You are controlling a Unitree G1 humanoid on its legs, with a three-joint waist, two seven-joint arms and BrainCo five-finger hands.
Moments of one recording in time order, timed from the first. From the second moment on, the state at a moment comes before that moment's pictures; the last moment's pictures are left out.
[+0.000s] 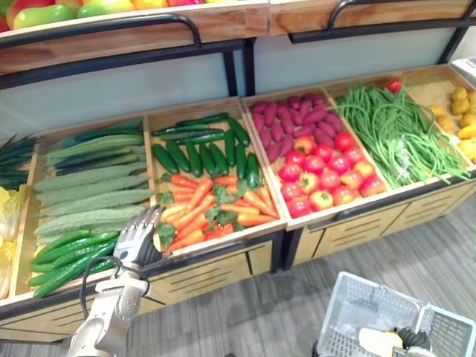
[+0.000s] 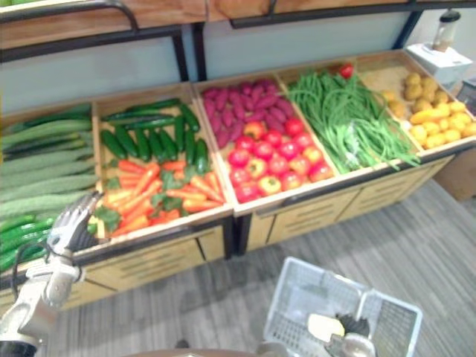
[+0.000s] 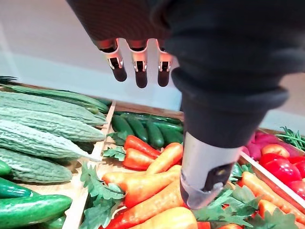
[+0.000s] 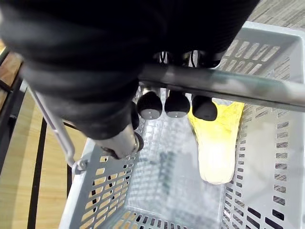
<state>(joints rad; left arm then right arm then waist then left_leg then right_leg) 0.10 0.60 0.07 0.21 0.77 -0.16 0.31 0.08 -0.19 -0.45 0.93 -0.12 -0.06 -0.19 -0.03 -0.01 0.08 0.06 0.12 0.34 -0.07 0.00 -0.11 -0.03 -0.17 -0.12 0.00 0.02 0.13</state>
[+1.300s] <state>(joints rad) -0.43 0.63 -0.14 0.74 0.75 -0.08 0.40 -0.06 -0.26 -0.37 0.78 -0.16 -0.07 -0.23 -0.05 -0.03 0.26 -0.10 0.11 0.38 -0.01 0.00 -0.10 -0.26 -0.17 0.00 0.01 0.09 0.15</state>
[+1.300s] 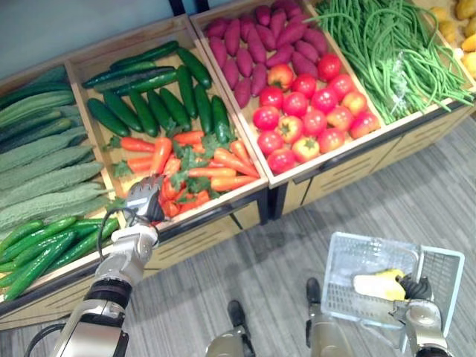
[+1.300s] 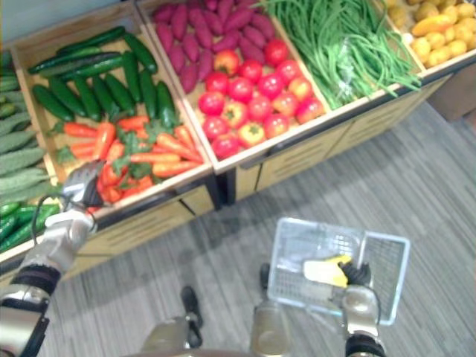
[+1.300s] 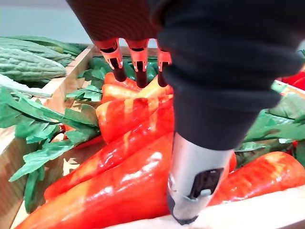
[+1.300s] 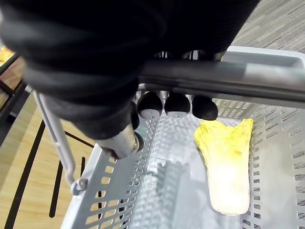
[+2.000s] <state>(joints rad) -0.54 0.63 -0.10 0.76 0.71 -0.05 0.46 -0.09 -0.26 -0.34 0.75 -0.16 -0.07 -0.23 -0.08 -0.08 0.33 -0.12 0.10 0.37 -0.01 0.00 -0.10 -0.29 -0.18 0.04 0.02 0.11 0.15</state>
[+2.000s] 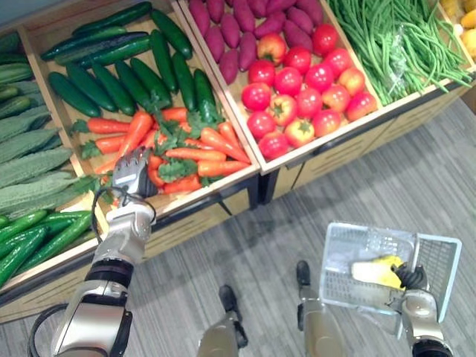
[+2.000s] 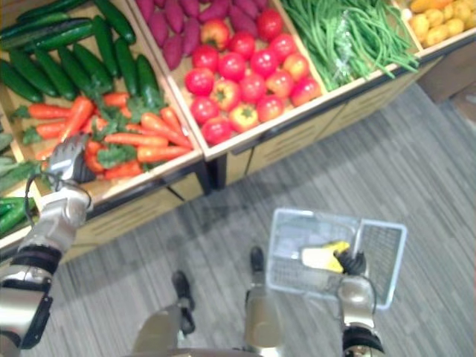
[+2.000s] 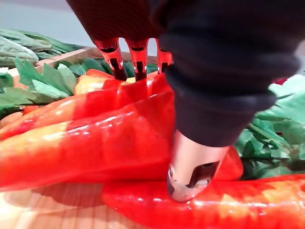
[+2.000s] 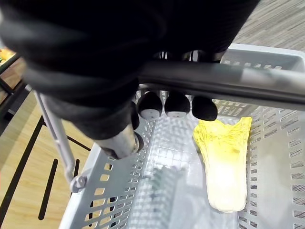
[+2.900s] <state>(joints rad) -0.37 0.63 0.01 0.55 0.67 -0.08 0.42 -0.02 -0.26 -0.34 0.75 -0.21 -0.06 -0.23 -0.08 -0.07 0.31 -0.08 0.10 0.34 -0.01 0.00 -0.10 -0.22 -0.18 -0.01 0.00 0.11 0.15</state>
